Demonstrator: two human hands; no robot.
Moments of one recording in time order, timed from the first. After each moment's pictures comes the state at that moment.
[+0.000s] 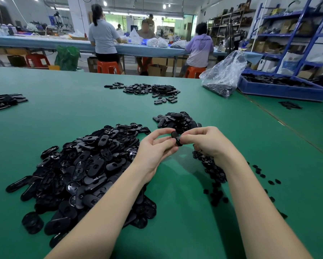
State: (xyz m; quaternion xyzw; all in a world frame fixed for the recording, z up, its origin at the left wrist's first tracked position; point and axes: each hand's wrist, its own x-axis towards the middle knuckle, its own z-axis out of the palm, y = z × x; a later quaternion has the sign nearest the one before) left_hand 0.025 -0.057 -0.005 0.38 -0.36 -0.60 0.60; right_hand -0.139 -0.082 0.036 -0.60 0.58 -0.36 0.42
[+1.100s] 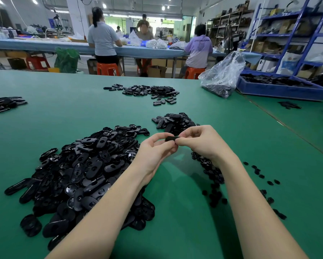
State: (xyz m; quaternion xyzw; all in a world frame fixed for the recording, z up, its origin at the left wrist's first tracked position) left_hand 0.023 -0.059 -0.007 0.38 -0.37 -0.60 0.59; right_hand -0.136 -0.085 0.034 -0.65 0.56 -0.35 0.37
